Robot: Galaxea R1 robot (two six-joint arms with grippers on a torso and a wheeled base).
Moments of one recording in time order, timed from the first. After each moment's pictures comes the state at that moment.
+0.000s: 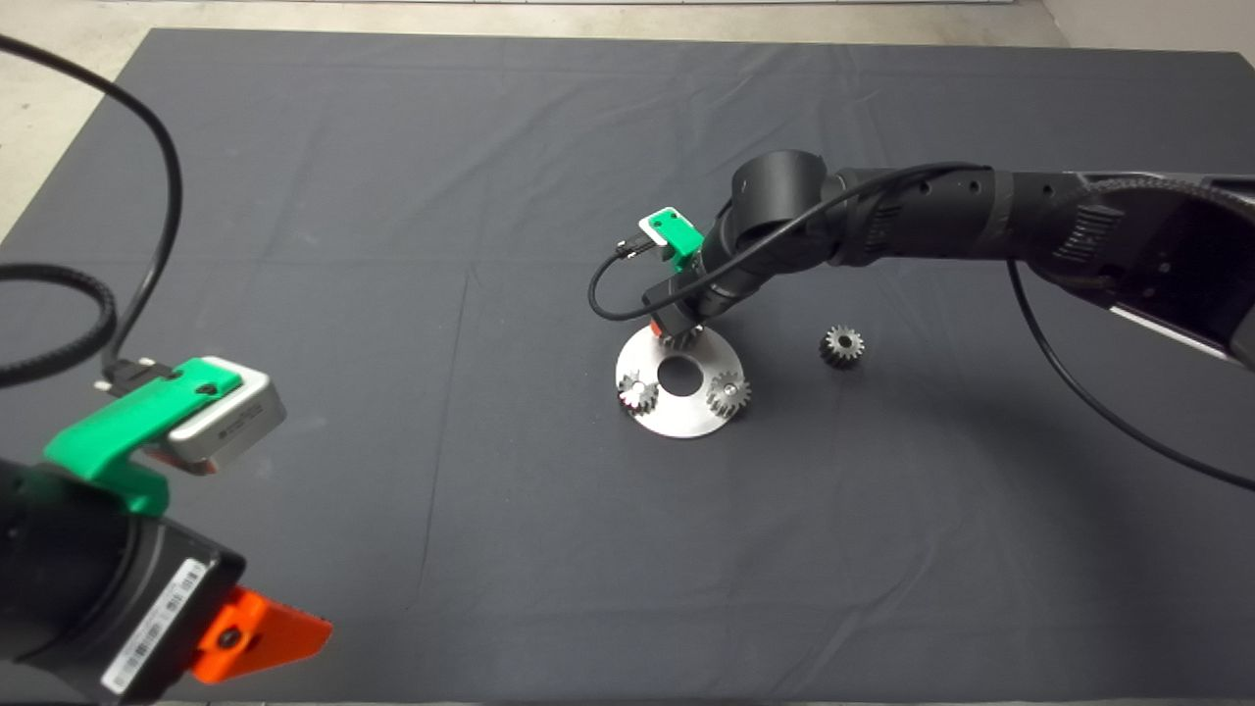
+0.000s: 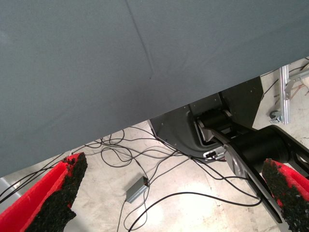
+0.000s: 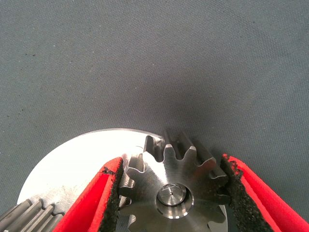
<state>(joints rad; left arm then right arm) -0.88 2.03 -0.30 -0.16 1.39 -1.37 0.30 2.83 -1.37 -0.62 -1.34 0.99</state>
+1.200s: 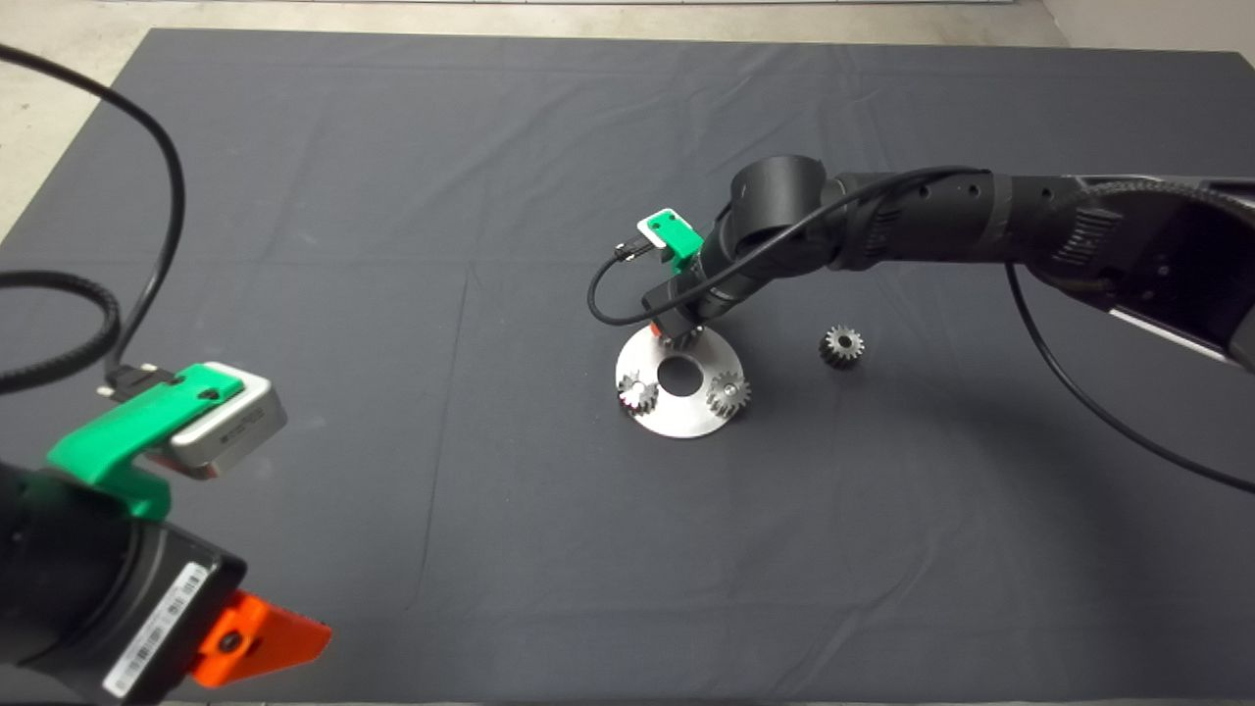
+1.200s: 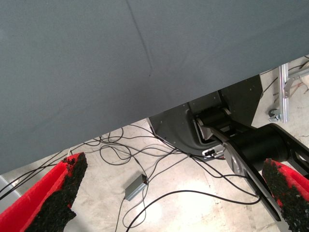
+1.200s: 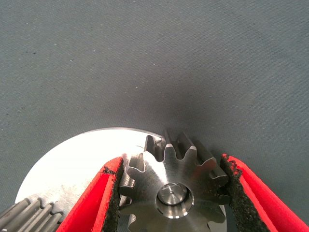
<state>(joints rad) -0.87 2.02 -0.30 -0.16 1.39 -1.37 0.30 2.83 -1.36 -0.63 -1.35 0.99</state>
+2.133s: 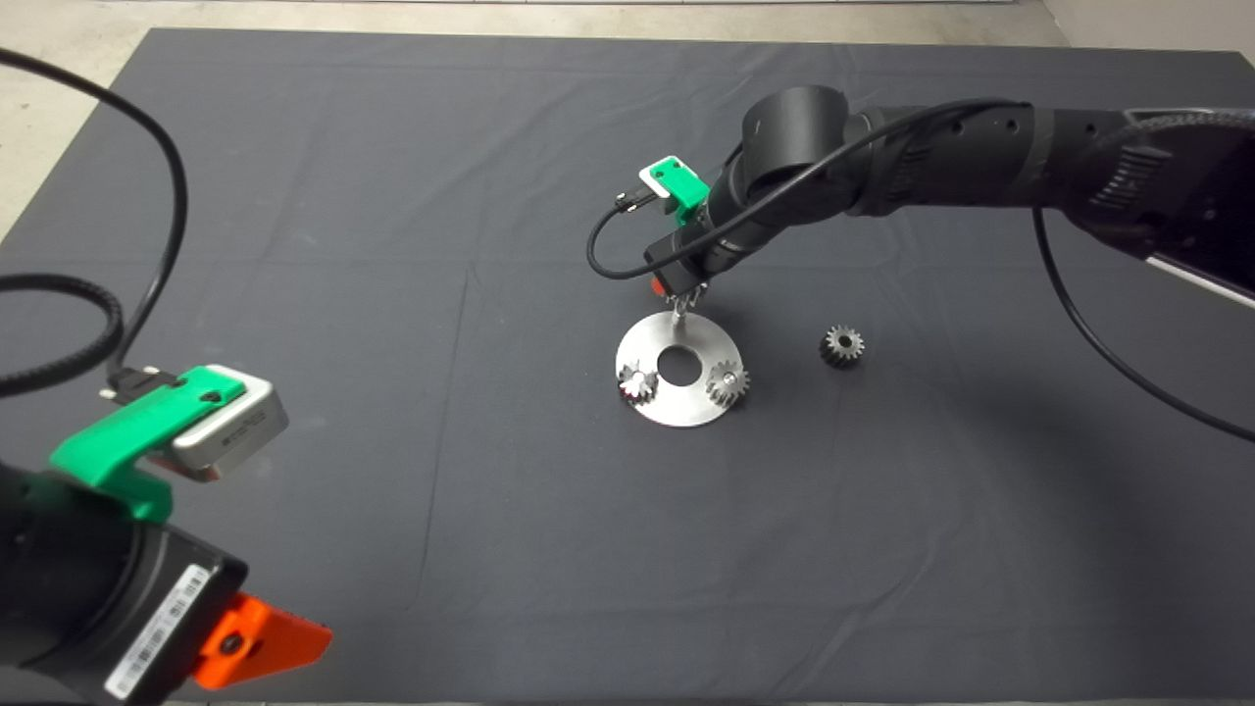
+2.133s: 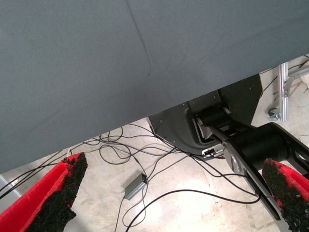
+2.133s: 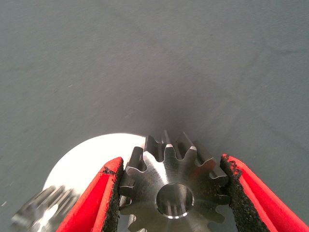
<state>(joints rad) -0.87 2.03 -0.30 -0.16 1.39 -1.37 0.40 2.82 -1.33 -0.59 -1.35 0.99</state>
